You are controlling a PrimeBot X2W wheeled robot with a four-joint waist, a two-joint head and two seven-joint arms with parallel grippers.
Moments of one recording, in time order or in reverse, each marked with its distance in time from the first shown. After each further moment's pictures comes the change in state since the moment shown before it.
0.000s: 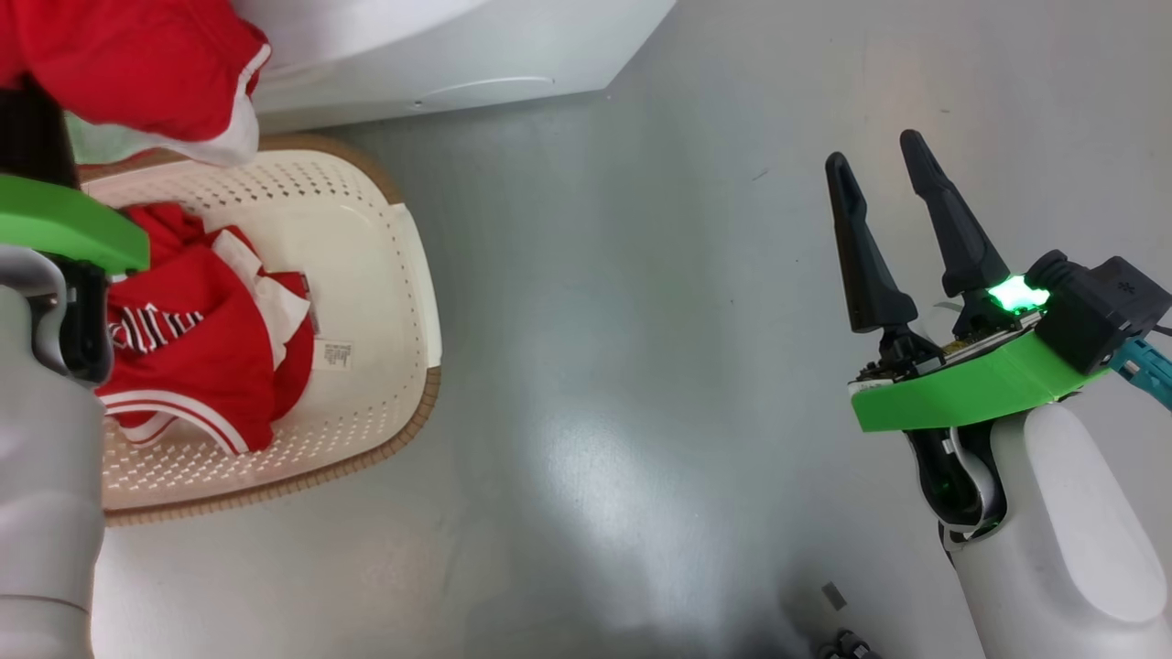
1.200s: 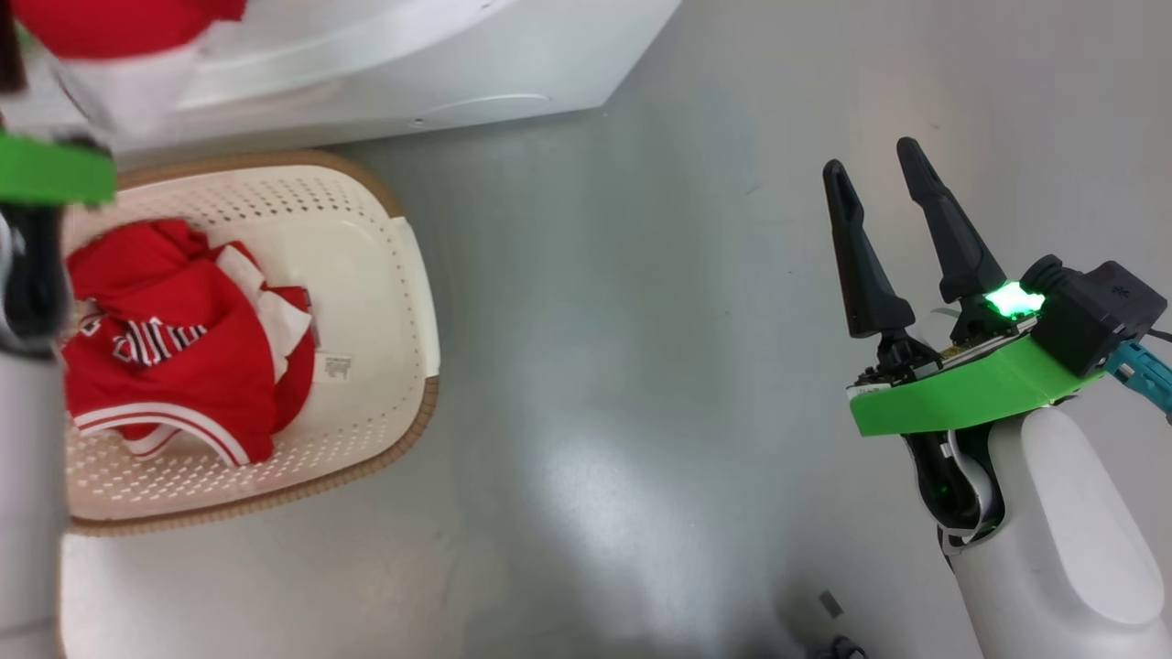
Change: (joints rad) left arm 0.106 0.035 -0.006 -0.529 -0.048 0.000 0.063; right arm 0.005 -0.001 0.002 0.010 0.001 0.000 0.000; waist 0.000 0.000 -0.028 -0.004
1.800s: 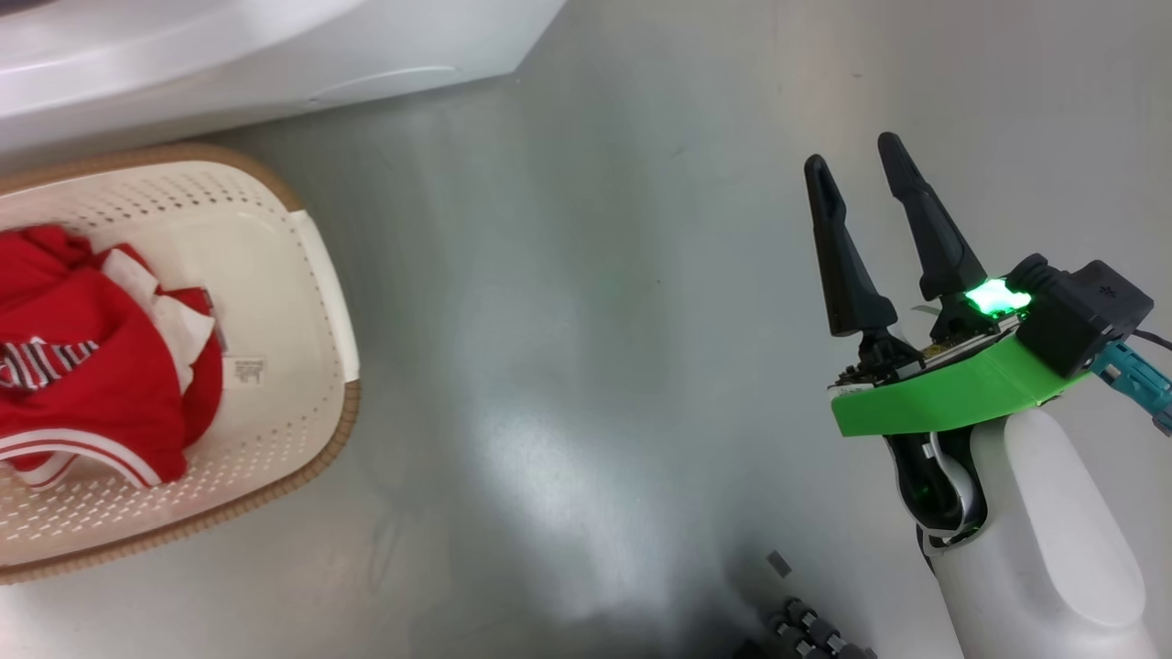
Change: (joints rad) left arm -0.535 0.060 -0.064 0.493 0.108 0.012 -0.050; right arm -0.003 0.035 0.008 -0.016 0.003 0.000 0.000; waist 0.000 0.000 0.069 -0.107
